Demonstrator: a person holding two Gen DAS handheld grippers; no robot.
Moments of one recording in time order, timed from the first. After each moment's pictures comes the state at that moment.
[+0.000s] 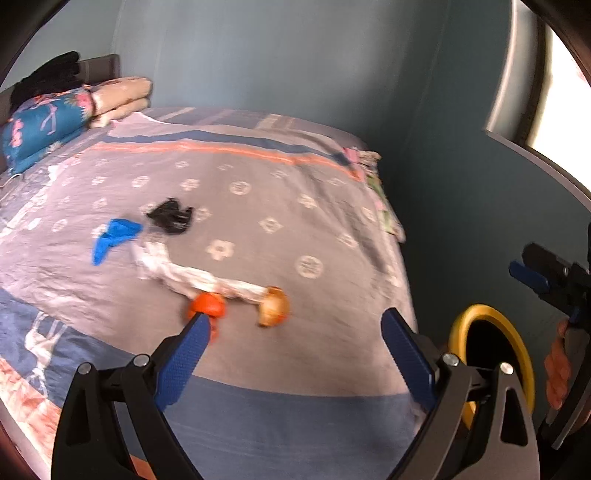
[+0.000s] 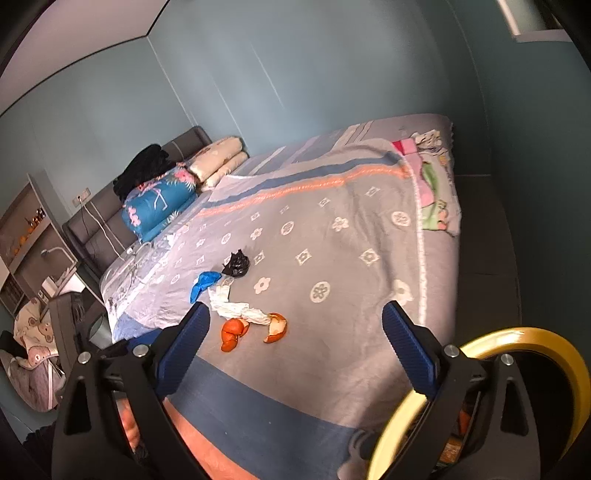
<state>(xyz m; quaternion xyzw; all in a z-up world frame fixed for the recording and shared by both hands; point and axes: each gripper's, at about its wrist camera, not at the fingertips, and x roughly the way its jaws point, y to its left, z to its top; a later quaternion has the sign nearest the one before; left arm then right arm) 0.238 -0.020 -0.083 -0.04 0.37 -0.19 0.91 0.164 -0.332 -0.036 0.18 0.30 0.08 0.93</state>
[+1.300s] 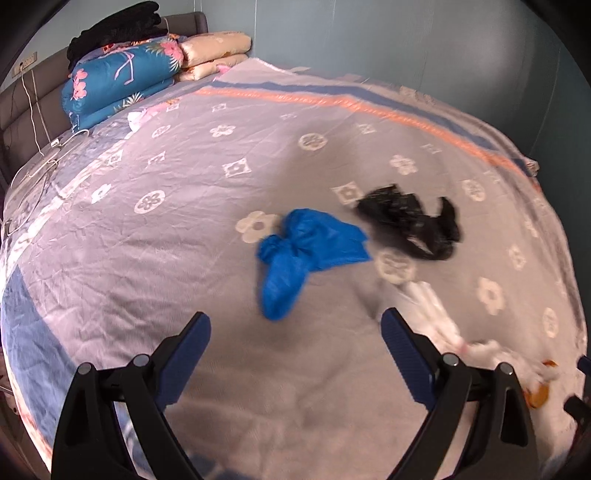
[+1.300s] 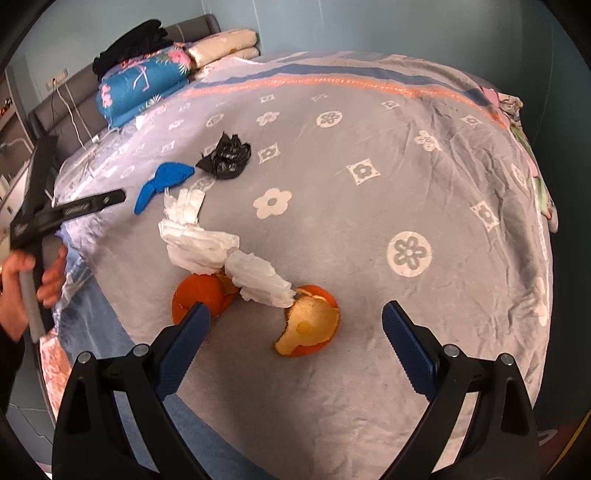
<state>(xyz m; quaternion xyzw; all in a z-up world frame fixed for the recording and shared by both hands) 0.468 0.179 -0.197 -0.02 0.44 -0.02 0.90 0.353 -0.154 -0.188 0.02 0.45 0.08 0.89</state>
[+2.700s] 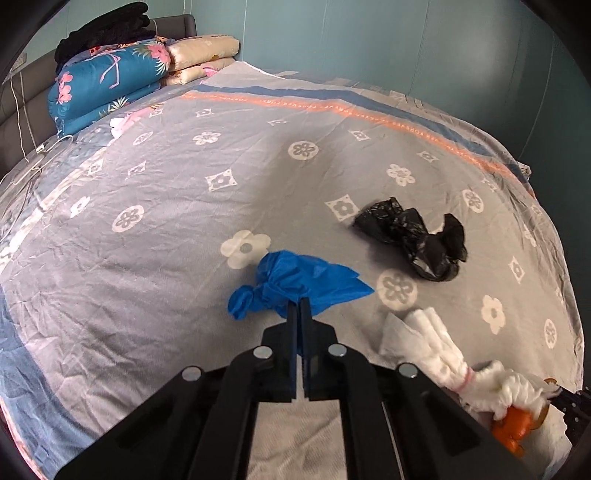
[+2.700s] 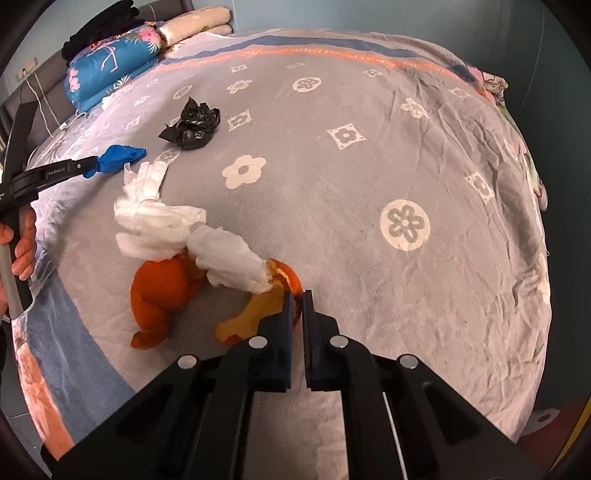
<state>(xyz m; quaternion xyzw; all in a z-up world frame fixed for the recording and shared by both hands) 0.487 0.178 -0.198 -0.03 0.43 -0.05 0.90 0.366 -0.146 -0.217 0.01 0.49 0.02 0.87</state>
